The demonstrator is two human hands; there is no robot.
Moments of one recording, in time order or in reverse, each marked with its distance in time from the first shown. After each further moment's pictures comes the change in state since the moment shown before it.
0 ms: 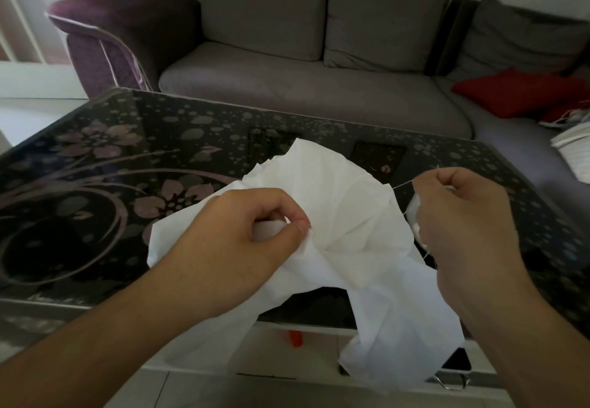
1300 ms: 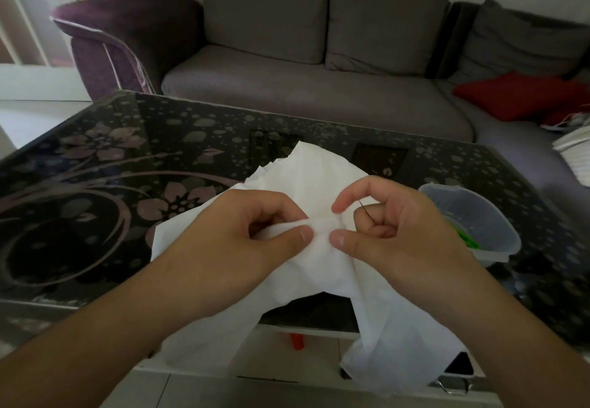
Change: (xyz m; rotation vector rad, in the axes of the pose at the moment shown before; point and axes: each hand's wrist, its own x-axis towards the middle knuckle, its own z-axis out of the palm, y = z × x) left_hand -0.001 0.006 -0.010 -0.151 -0.107 -0.072; right_hand -0.017 -0.005 0.006 -0.207 -0.639 -0.302
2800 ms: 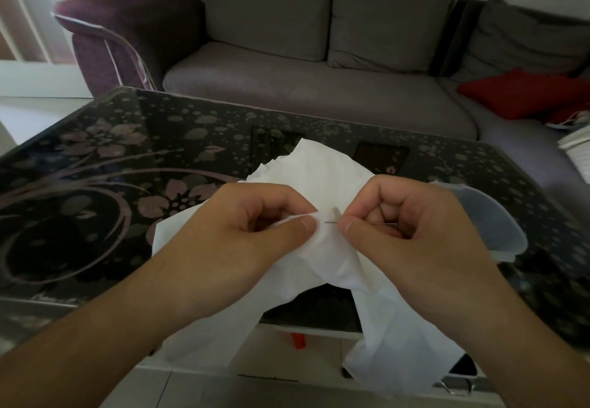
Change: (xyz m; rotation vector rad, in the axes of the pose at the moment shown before) left_hand -0.003 0.005 -0.004 -0.172 -0.018 0.040; right_hand -0.009 -0.008 0.005 0.023 0.109 -0.120
